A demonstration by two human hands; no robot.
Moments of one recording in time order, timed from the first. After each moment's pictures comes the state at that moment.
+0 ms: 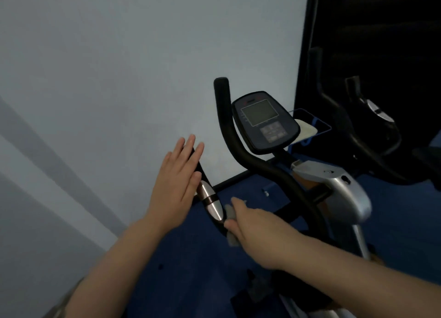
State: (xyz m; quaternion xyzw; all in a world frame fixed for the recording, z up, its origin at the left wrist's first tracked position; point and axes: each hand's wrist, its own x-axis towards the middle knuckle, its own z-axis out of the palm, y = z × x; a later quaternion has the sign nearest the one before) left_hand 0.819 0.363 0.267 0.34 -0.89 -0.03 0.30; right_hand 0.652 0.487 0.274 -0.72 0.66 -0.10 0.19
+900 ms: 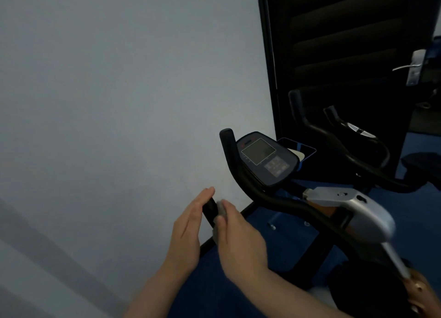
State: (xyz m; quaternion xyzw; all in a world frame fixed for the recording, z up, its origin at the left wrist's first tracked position) left_hand 0.832 0.335 0.293 0.29 -0.76 -0.44 0.37; right_hand 0.739 0.407 0.267 -0.50 0.72 -0.47 0.12
